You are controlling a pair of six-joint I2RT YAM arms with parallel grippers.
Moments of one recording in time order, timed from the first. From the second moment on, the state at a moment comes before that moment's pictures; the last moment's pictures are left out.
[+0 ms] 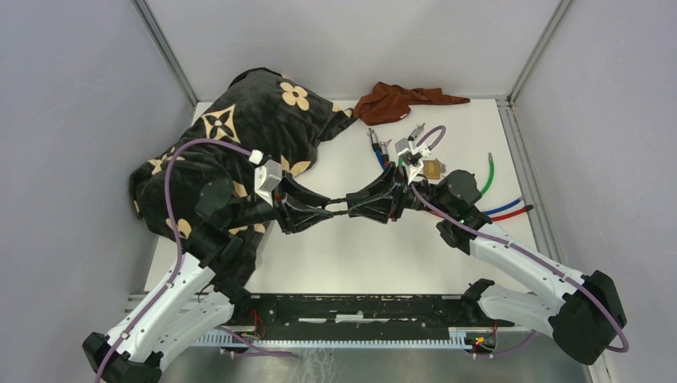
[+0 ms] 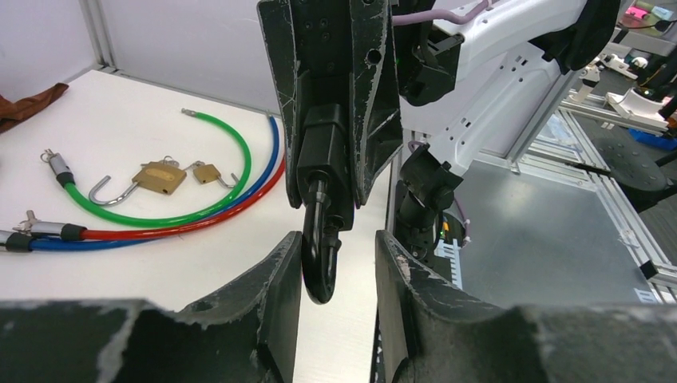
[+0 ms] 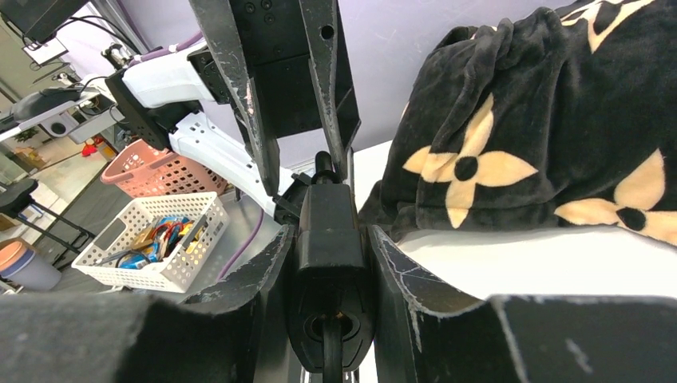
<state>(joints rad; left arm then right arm) -0.57 0.73 0.72 0.17 0.83 -0.30 0.67 1.06 0.69 0.66 -0.81 0.60</state>
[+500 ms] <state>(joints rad) -0.54 0.72 0.71 0.22 0.85 -0.31 0.67 1.06 0.69 0.77 -0.81 0.64</state>
